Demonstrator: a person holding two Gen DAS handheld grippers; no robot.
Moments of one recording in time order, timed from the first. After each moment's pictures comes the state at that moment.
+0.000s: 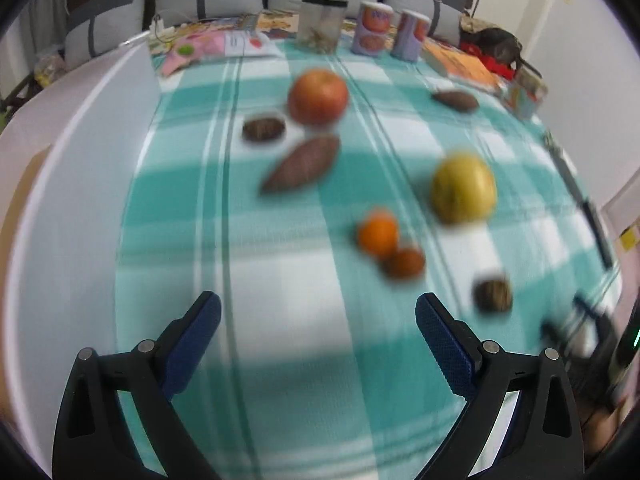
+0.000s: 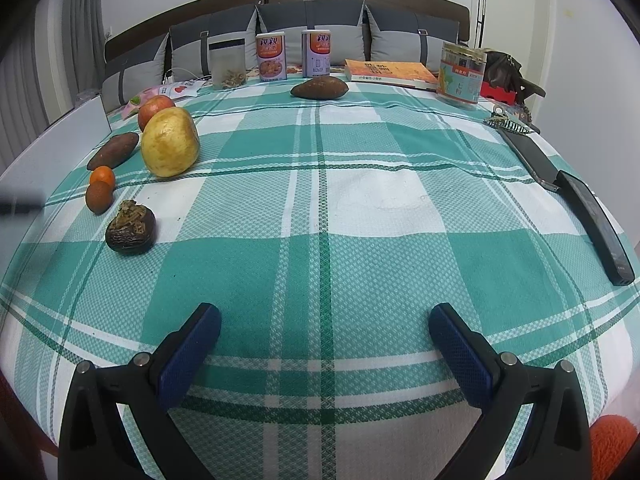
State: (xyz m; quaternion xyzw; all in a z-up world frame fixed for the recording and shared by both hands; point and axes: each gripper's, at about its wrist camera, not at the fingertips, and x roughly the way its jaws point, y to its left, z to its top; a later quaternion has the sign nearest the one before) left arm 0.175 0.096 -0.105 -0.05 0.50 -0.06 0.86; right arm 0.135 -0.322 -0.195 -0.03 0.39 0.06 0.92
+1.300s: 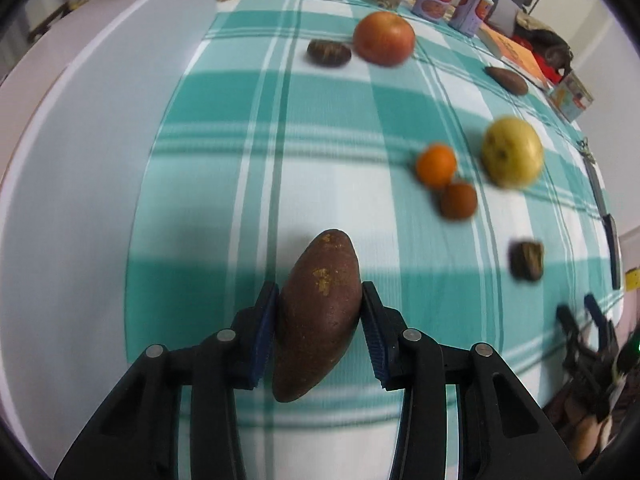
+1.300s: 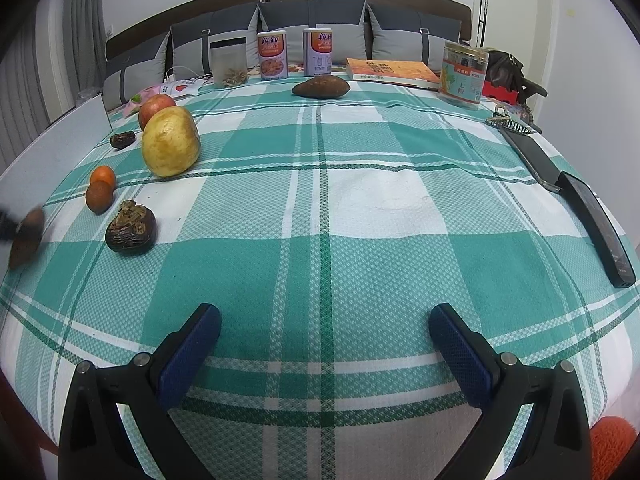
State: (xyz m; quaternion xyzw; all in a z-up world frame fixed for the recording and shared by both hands) left arm 0.122 0.113 -0.139 -0.10 0.57 0.02 0.82; right arm 0.136 -0.320 -0.195 -0.03 0.39 0.06 0.92
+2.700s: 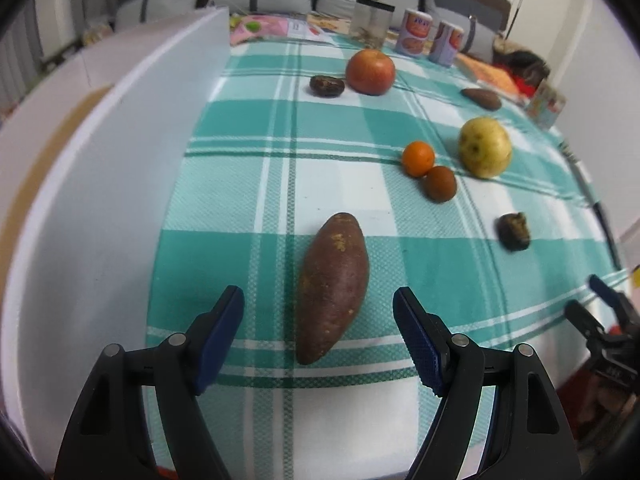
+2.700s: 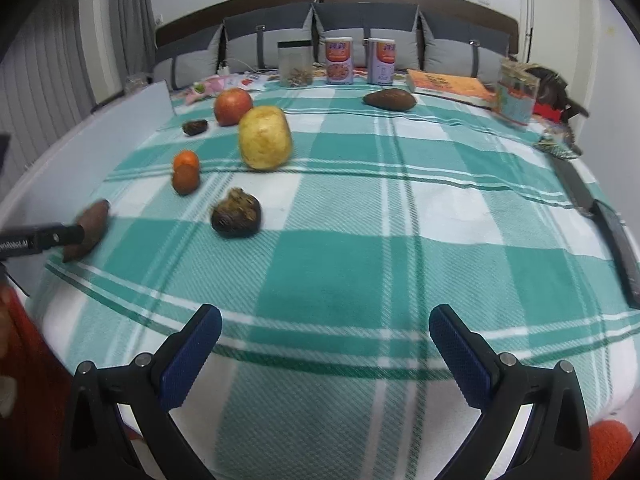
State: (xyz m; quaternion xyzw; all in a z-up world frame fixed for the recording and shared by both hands) left arm 0.073 0.125 -0.130 -0.09 0.48 0.01 0.87; right arm 0.109 -0.284 -0.167 -0.03 0.39 0.16 0.90
